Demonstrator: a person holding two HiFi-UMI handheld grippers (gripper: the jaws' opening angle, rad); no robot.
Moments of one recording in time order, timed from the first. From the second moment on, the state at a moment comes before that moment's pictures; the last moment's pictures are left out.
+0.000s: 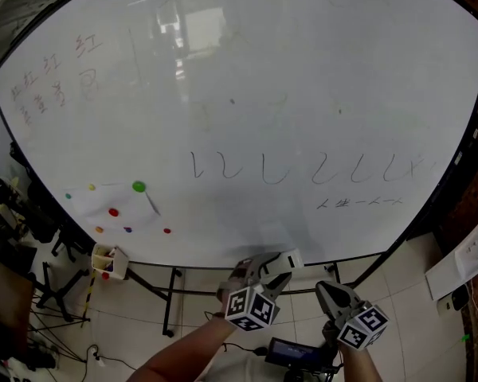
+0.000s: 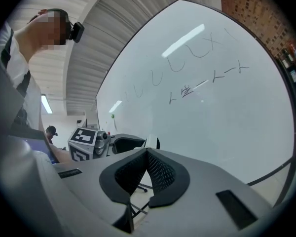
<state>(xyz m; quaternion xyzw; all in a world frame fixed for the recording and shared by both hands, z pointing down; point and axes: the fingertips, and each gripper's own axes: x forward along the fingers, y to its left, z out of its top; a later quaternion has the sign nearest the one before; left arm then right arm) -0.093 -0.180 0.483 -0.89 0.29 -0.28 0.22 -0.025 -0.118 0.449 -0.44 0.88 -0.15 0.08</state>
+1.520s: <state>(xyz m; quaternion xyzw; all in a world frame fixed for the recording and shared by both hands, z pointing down) 0.005 -0.242 0.349 -0.74 0.59 -0.16 0.26 0.123 -0.192 0.422 -0.31 0.94 -0.14 0.07</state>
